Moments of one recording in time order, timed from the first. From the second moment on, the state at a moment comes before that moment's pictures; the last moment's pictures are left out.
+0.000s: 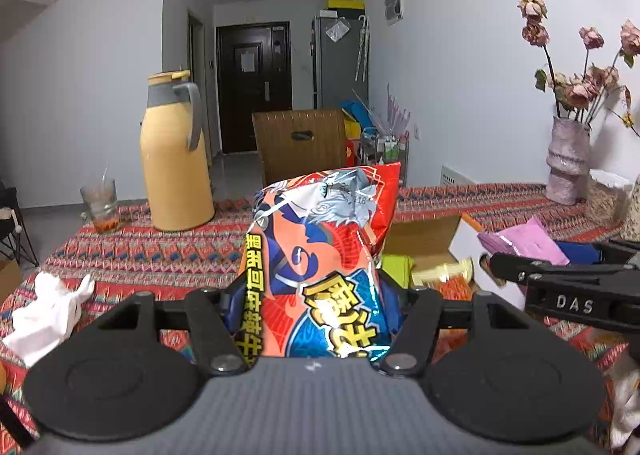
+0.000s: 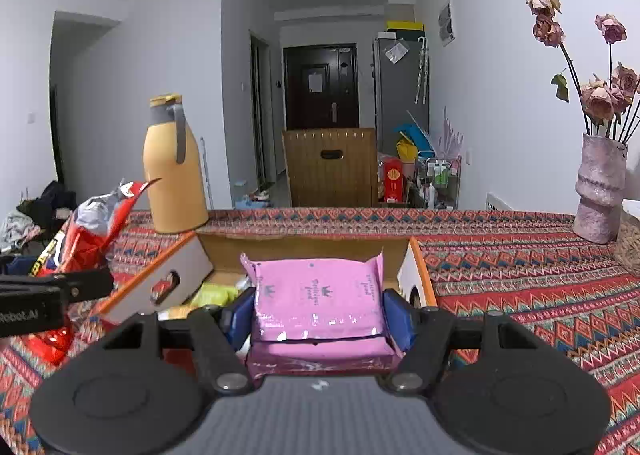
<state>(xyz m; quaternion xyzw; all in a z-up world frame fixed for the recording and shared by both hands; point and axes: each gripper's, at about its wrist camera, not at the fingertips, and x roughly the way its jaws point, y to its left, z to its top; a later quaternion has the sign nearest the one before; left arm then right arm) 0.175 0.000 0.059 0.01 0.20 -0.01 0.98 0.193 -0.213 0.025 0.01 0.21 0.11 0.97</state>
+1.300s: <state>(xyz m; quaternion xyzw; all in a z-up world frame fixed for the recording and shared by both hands) 0.251 0.027 0.030 -0.05 0.18 0.05 0.98 0.260 -0.211 -0.013 0.04 0.22 0.08 0.97</state>
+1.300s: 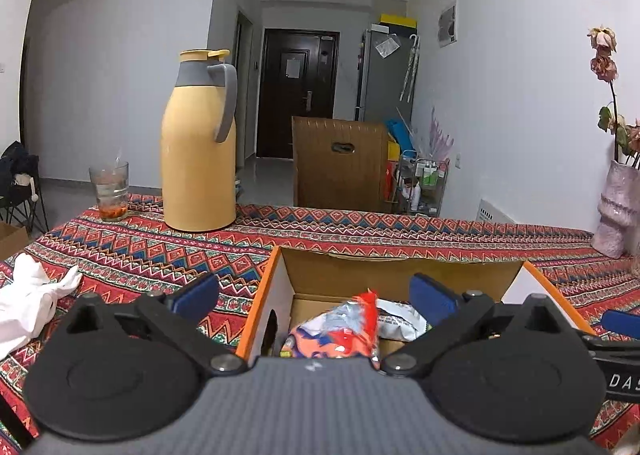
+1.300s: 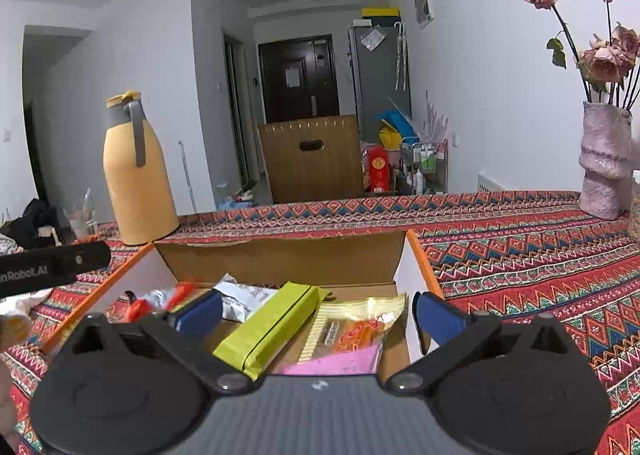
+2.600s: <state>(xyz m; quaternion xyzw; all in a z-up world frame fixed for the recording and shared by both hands) 0.248 0.023 0.037 -0.05 0.19 0.05 0.98 0.262 -0.217 -0.008 0.04 0.22 0.07 0.97</state>
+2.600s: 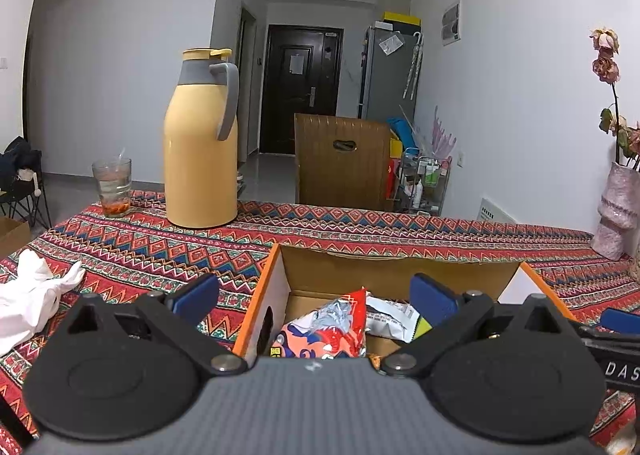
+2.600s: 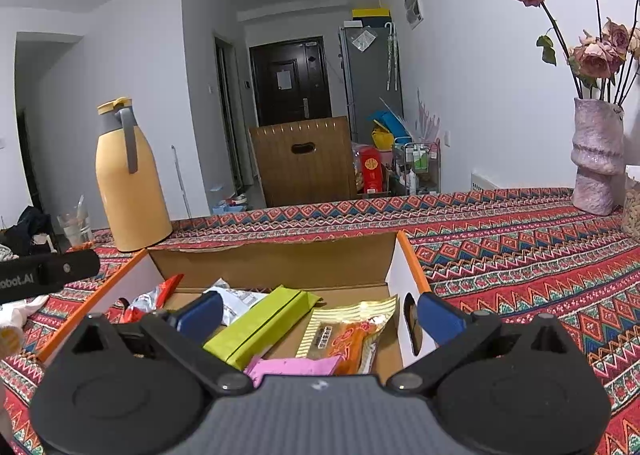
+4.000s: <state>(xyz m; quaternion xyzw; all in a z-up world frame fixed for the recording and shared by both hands) 0.110 0.004 0.017 -0.05 0.26 0.02 0.96 0.100 -0.265 -0.027 0.04 0.27 0.08 0.96</state>
